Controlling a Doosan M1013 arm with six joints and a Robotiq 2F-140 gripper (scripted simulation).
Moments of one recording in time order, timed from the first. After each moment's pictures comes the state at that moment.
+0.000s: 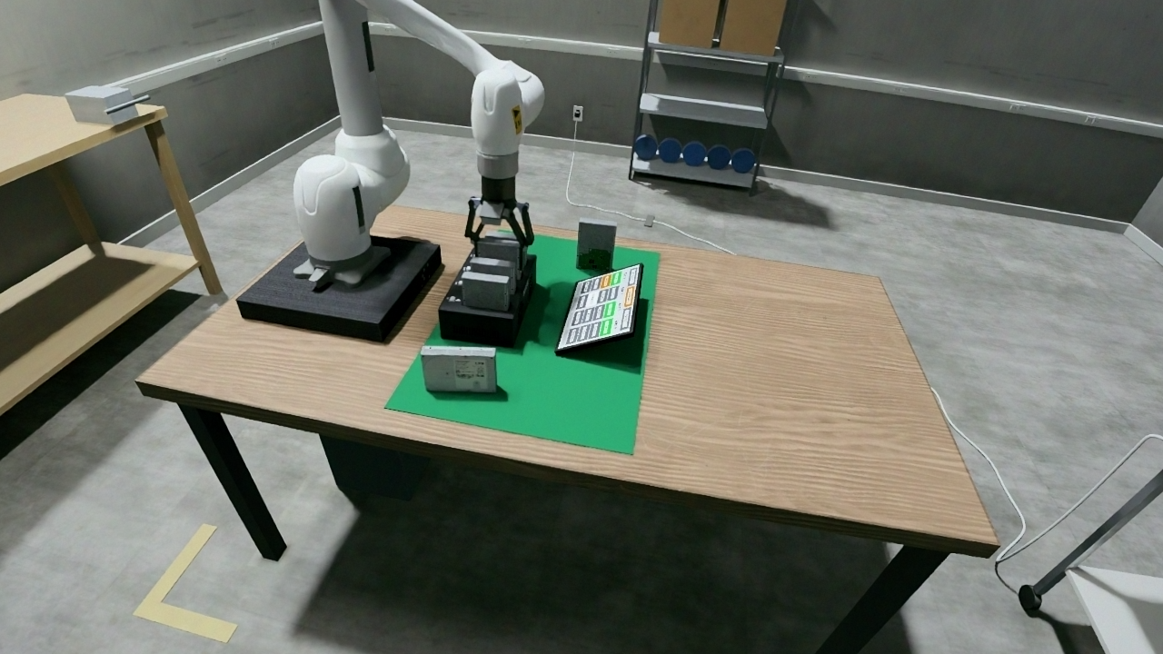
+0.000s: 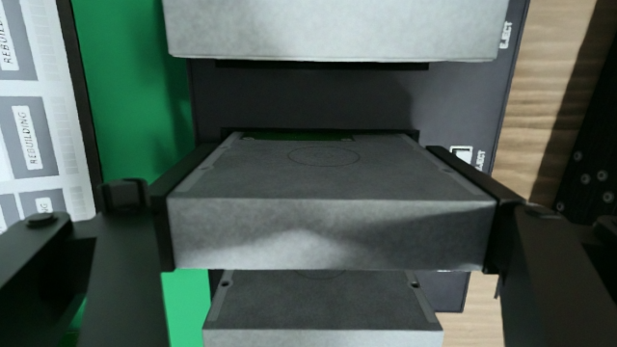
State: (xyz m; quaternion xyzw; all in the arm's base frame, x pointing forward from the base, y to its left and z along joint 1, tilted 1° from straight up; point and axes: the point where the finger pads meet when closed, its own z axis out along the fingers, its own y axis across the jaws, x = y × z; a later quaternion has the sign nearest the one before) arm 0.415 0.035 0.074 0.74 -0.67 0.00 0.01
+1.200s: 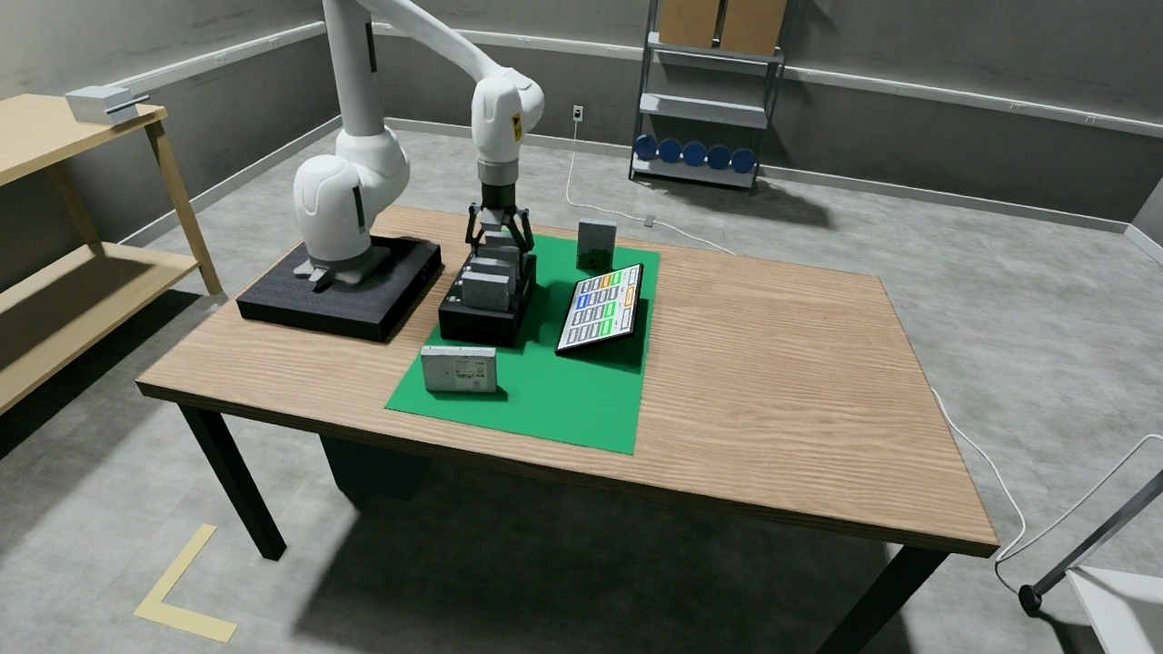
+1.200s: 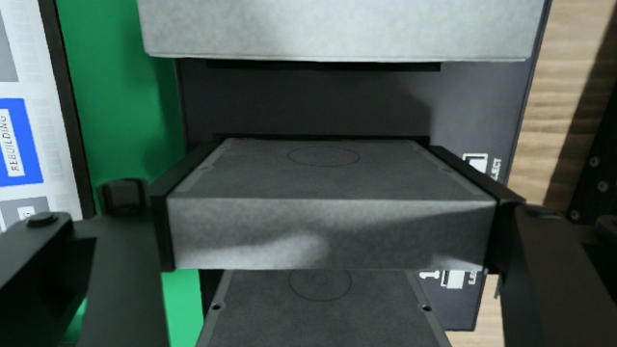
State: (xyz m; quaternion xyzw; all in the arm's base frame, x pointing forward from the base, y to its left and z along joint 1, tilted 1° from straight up) arm 0.415 0.034 0.059 0.74 -0.67 0.00 0.01
